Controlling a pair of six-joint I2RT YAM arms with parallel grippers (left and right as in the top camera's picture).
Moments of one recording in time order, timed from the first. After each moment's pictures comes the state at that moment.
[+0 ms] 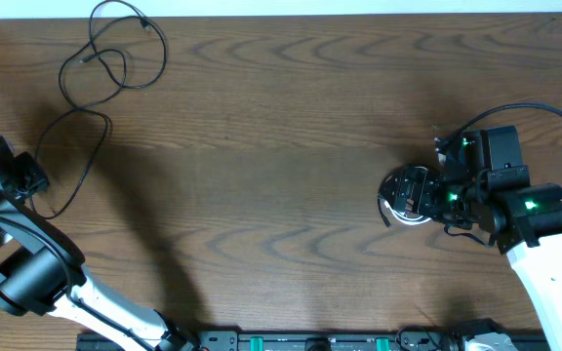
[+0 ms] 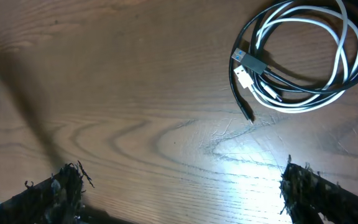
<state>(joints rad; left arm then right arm) 0.76 2.04 1.62 -0.99 -0.07 0.09 0.19 1.14 1.05 -1.04 -0.34 0.48</state>
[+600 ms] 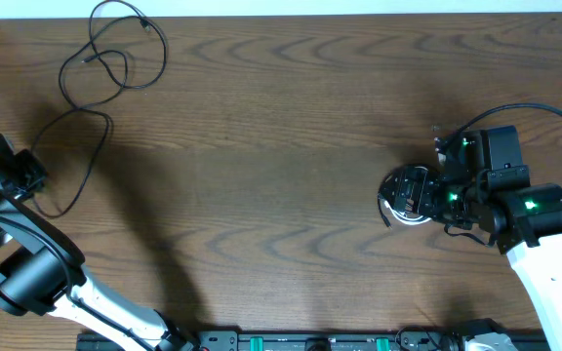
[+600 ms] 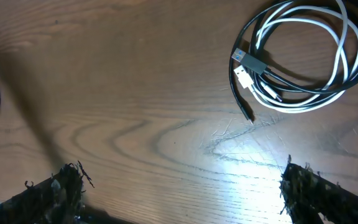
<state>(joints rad) 0.76 2.04 1.62 -0.97 -0.03 0.06 0.19 1.14 1.05 -1.04 -0.34 0.48</state>
